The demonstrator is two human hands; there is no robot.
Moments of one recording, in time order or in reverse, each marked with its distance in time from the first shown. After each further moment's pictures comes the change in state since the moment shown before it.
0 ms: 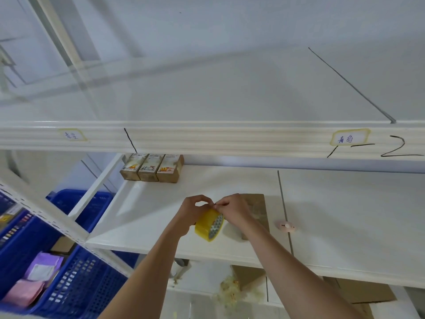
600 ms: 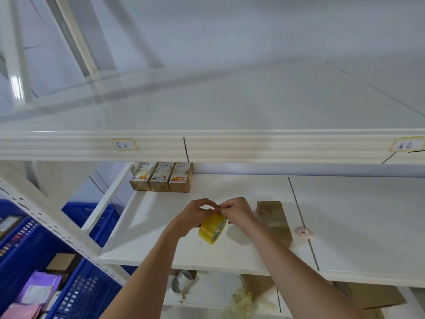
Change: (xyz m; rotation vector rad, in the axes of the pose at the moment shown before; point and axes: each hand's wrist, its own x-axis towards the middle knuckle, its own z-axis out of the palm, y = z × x) left_hand 0.014 -0.006 -0.077 0.107 -0.218 0.063; right_hand 0.014 -0.046 0.047 0.131 0.043 0.180
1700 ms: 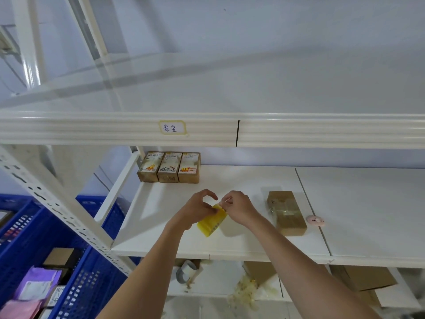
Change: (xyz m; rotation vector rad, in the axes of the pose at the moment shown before) left_hand -0.005 -0.034 -0.045 0.101 -0.050 0.059; right_hand -0.012 -0.013 0.052 -0.287 0.030 -0.110
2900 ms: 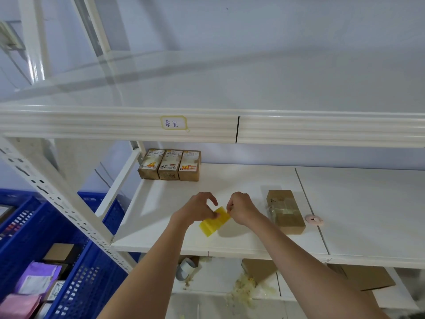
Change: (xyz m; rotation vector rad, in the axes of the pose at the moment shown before) left_hand 0.008 -0.004 0.006 0.331 0.002 -0.016; right_hand 0.000 0.007 -0.002 -0.322 -0.045 -0.010
